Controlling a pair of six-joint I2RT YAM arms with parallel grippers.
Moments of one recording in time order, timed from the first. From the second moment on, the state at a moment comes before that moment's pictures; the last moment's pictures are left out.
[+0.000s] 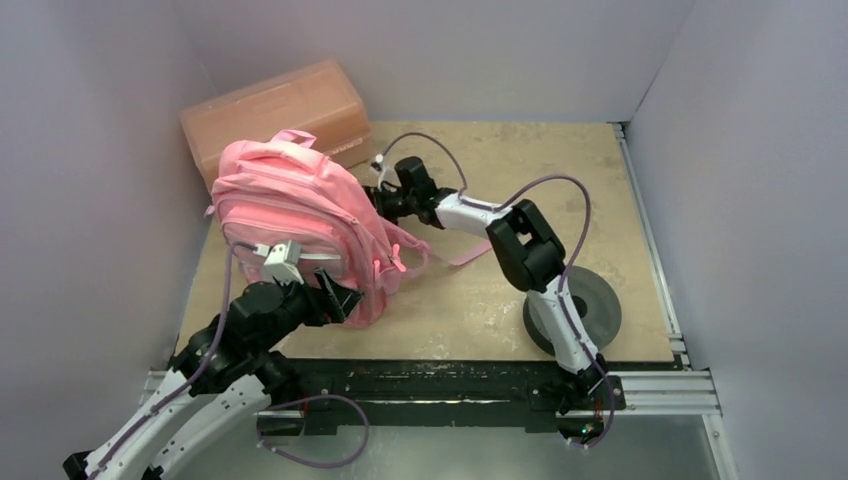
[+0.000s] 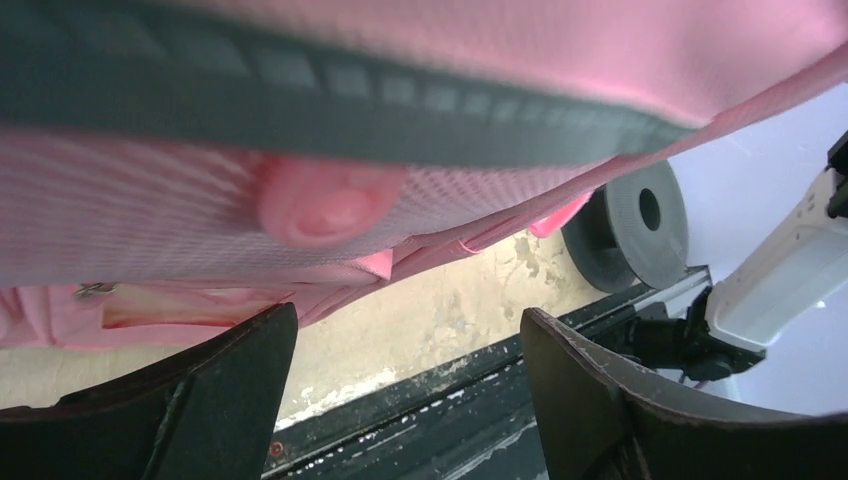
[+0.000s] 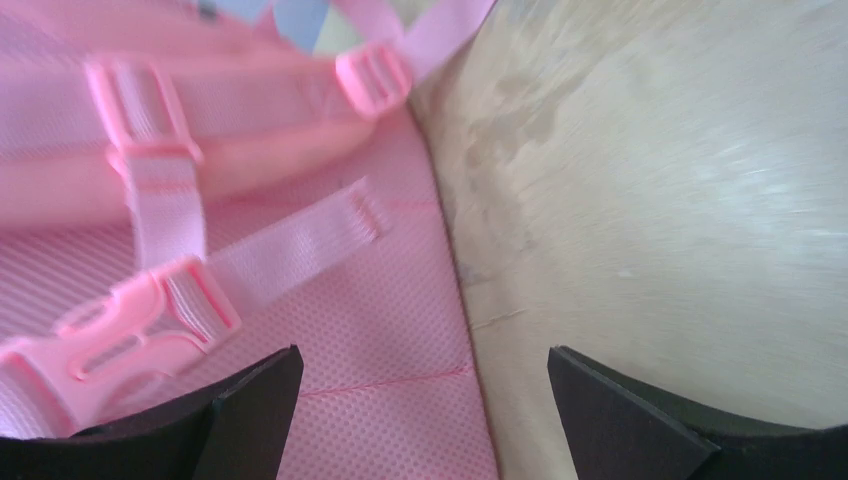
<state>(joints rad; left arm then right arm) -0.76 0.35 0.59 -0.66 -0.16 -0.78 0.72 2.39 1.75 0.11 -0.77 0.63</state>
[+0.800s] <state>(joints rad) -0.76 0.32 1.52 -0.81 -0.39 -0.20 0.49 1.22 1.63 -0.47 0.12 0.26</state>
